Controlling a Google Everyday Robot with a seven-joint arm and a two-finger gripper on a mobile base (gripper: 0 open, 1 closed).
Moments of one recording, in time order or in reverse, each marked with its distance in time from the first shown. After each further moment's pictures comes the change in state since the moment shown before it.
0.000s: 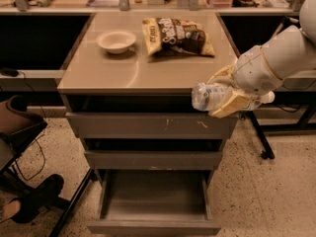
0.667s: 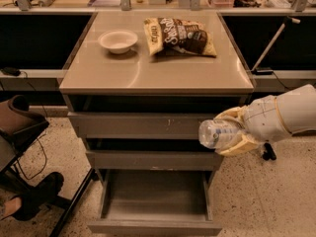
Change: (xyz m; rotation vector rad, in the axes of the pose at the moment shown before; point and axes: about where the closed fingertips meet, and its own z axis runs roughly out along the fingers) arm 0.043 0.077 0.028 0.061 -0.079 -0.023
